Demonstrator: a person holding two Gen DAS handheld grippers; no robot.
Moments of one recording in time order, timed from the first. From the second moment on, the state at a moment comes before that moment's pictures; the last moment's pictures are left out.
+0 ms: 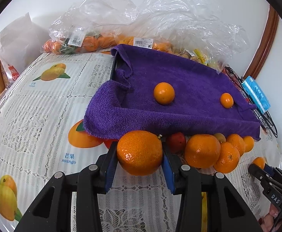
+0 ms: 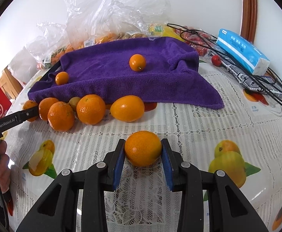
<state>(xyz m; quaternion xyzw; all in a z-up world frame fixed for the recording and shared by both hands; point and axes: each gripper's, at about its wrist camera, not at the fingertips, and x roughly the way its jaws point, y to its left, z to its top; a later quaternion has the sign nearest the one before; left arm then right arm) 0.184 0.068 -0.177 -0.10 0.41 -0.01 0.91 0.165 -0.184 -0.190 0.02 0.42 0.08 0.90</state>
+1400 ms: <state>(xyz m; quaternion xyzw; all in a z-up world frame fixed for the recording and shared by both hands) 0.169 0.072 -0.164 -0.12 0.37 -0.05 0.92 0.163 -0.189 -0.188 0.04 0.42 0.08 0.90</state>
